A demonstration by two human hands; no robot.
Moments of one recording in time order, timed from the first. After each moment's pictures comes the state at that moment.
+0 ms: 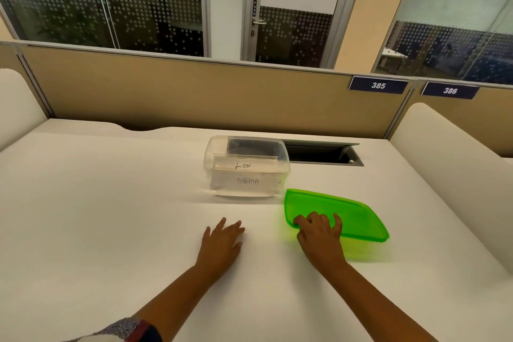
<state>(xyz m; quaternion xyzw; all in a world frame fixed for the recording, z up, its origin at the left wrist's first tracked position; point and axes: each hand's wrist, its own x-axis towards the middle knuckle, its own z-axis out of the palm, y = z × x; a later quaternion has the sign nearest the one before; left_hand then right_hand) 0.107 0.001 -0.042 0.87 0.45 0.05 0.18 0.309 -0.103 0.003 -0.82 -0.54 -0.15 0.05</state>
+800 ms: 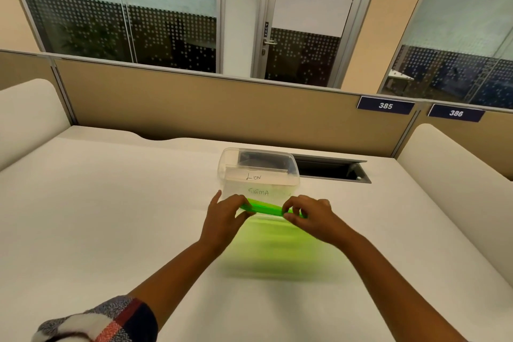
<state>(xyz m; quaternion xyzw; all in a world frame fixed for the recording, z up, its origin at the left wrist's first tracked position) 0.100 0.024 0.036 0.83 0.39 0.37 0.17 0.302 -0.068 0.093 -0.70 -0.68 0.13 0.17</state>
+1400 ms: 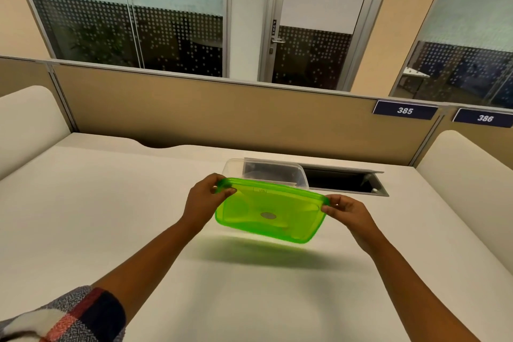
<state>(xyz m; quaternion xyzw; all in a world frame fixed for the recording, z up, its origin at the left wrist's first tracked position) 0.091 0.110 0.075 0.69 0.47 0.40 0.39 0.388 -0.019 0.064 -0.64 -0.45 0.35 0.51</state>
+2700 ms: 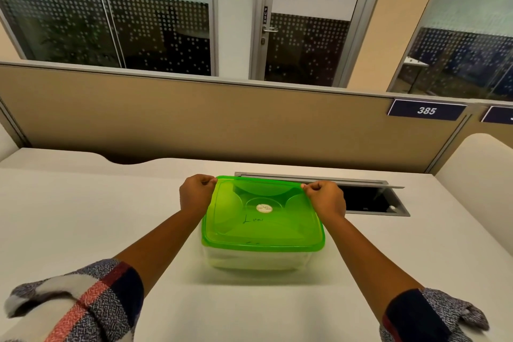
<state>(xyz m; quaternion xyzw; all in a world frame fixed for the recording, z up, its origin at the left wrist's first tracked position) 0.163 0.257 0.043 0.63 0.60 0.36 0.33 0.407 0.154 0.043 -0.85 -0.32 0.13 0.38</state>
